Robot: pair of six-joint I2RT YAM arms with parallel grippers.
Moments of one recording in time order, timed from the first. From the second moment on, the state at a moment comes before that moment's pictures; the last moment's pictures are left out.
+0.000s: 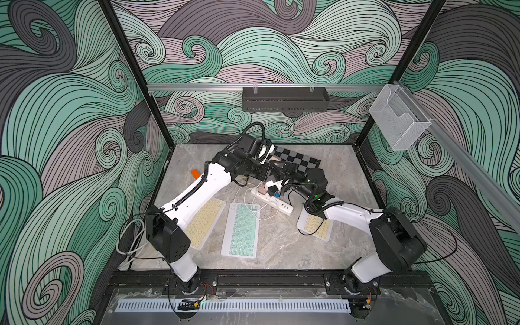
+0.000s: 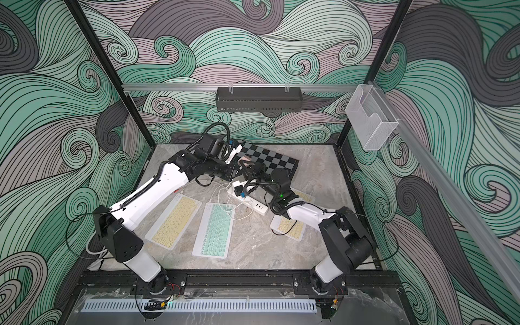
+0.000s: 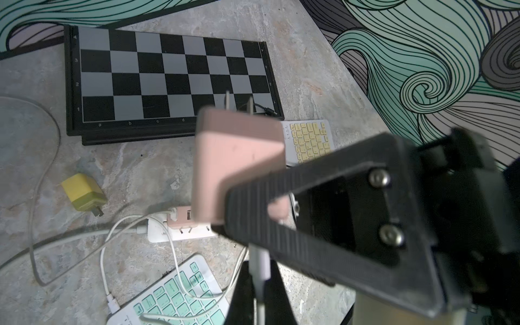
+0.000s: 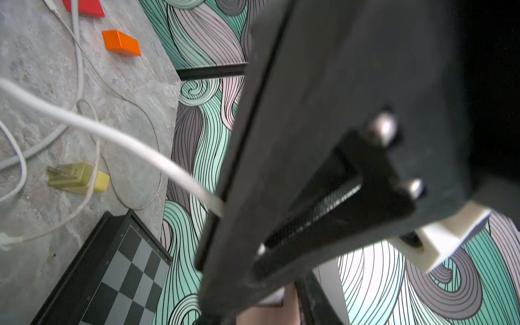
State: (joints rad) left arm -0.63 1.63 1.64 -0.85 0.25 -0.19; right arm 0.53 1.57 0.83 0.79 -0.27 -1.46
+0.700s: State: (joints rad) left arm -0.71 1.53 1.41 -0.36 0.47 -0.54; right arm 0.29 1.31 0.97 0.24 -0.16 -0.27
